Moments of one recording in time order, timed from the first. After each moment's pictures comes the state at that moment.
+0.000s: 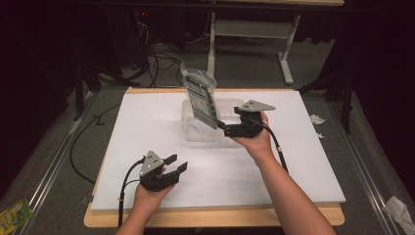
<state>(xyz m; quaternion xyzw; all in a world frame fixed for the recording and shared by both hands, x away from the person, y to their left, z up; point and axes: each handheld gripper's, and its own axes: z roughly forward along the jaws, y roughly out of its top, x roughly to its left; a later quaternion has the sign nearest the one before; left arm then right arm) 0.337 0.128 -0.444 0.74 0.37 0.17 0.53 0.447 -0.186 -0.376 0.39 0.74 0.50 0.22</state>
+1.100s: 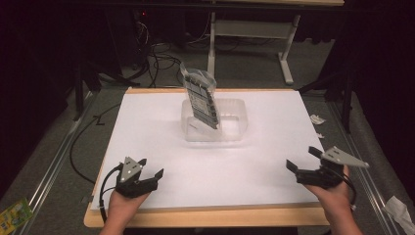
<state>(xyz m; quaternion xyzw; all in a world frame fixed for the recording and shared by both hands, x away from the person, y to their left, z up) 0.319 0.192 -0.446 0.76 0.41 0.22 0.45 0.293 -0.360 -0.402 0.47 0.70 0.47 0.27</state>
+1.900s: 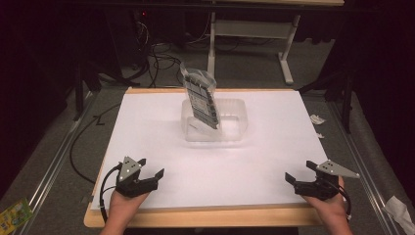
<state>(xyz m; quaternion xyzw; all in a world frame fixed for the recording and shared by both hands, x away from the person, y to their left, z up) 0.326 0.186 -0.449 0.76 0.41 0.22 0.46 0.287 -0.367 -0.449 0.49 0.71 0.44 0.24</state>
